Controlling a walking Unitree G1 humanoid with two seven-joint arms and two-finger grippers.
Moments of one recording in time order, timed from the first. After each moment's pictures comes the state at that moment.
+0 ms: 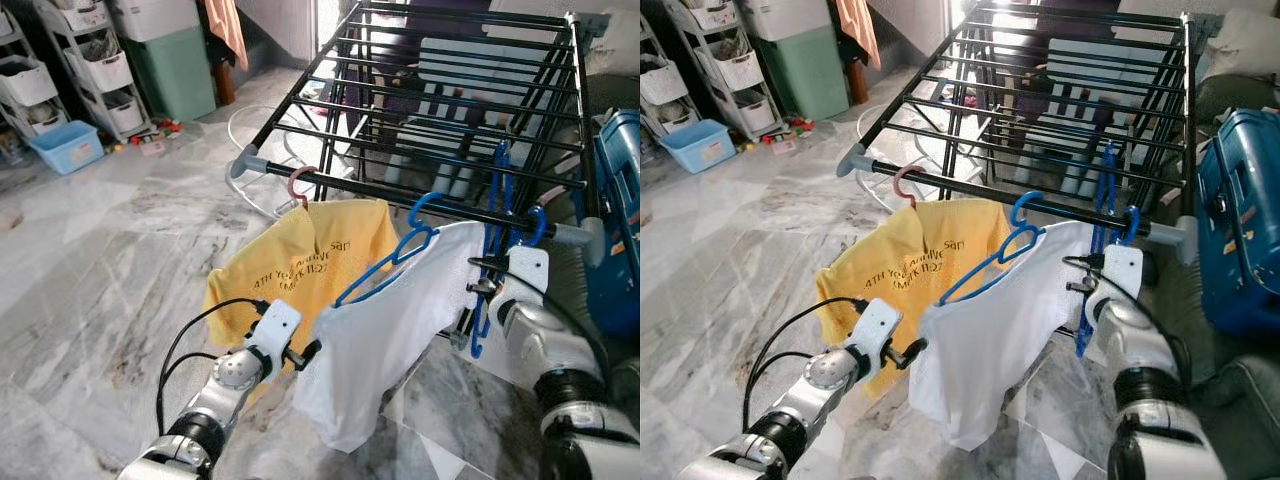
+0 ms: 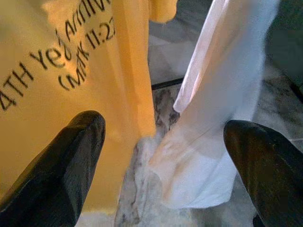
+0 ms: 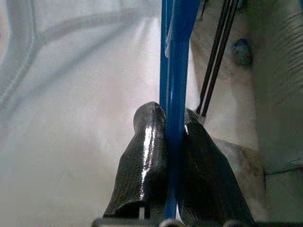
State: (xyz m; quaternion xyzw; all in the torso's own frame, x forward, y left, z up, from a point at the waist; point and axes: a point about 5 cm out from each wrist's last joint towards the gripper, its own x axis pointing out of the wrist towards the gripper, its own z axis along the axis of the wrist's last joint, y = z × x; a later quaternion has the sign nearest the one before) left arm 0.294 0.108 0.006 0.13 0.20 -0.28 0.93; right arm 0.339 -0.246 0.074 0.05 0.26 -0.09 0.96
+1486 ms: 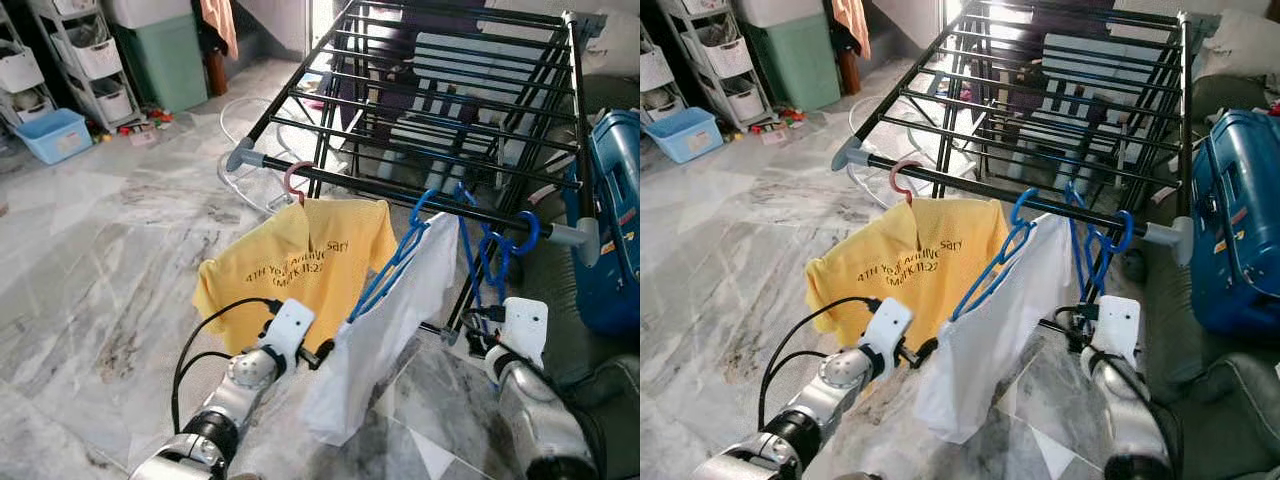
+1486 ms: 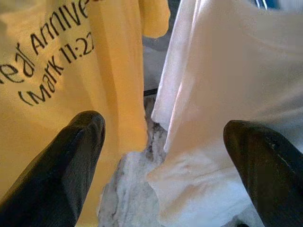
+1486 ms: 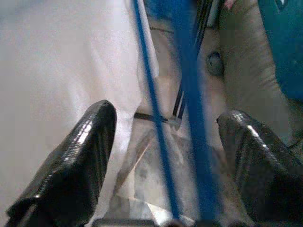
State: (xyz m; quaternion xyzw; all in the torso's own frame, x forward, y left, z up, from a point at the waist) left arm 0.296 0.080 0.011 0.11 0.19 -0.30 0.93; right arm 0.273 -0.231 0.039 0.00 0.20 -0.12 0.97
